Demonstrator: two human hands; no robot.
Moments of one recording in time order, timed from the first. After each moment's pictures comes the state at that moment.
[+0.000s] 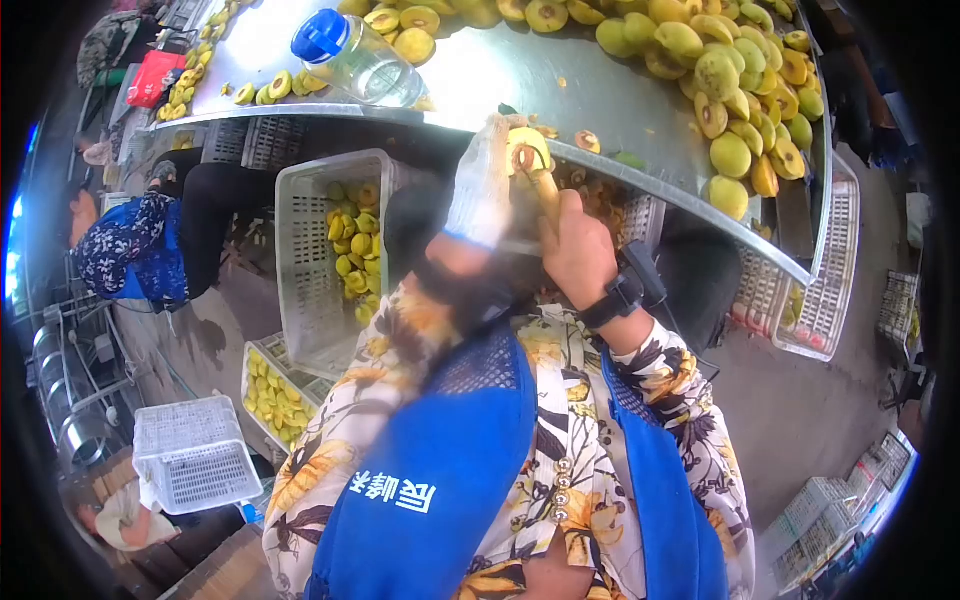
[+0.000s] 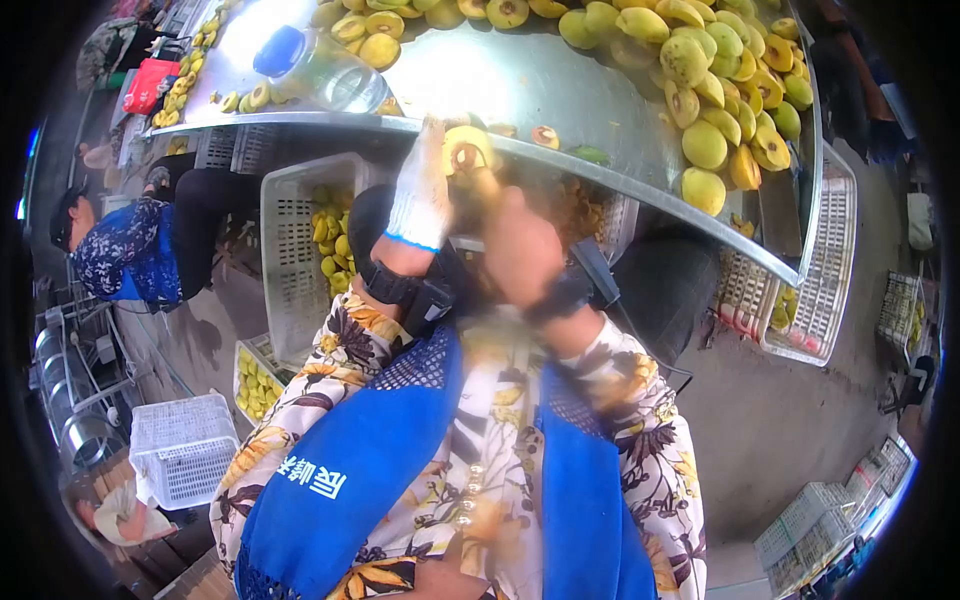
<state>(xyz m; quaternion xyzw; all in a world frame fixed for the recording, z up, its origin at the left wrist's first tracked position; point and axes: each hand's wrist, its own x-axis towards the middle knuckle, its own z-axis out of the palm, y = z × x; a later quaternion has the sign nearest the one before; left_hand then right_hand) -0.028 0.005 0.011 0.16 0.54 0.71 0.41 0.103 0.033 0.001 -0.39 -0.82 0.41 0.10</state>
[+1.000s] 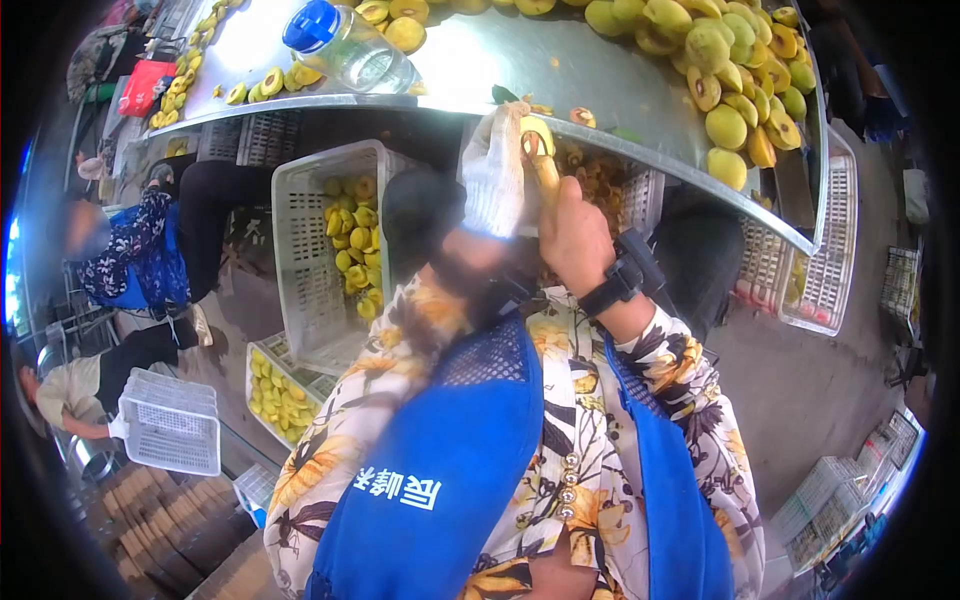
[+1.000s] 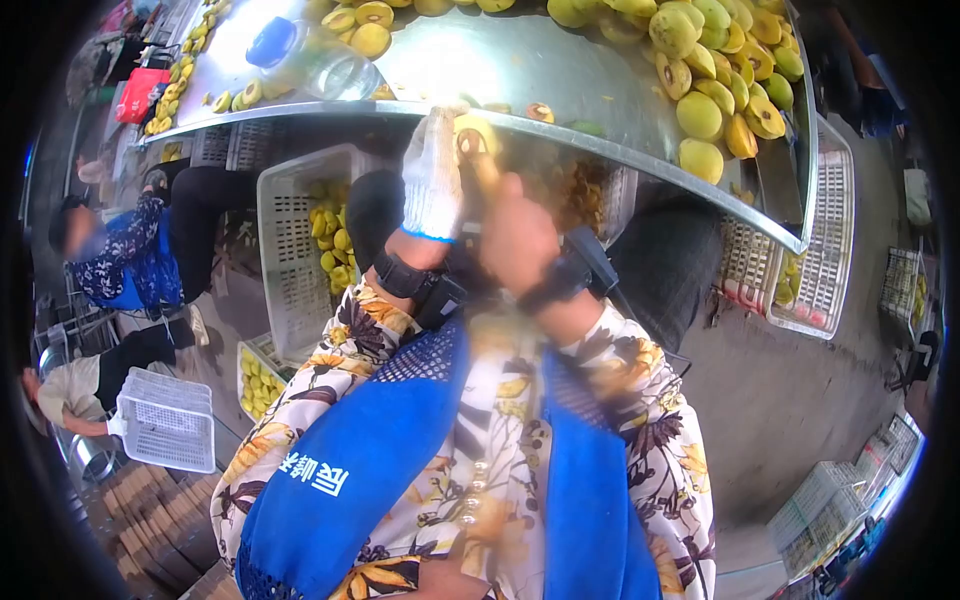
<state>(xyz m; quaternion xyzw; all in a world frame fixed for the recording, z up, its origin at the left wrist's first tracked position) -0.001 -0.001 0.008 0.15 0.49 0.78 0.35 0.107 0.013 0.002 -0.42 -0.80 0.41 0.10</state>
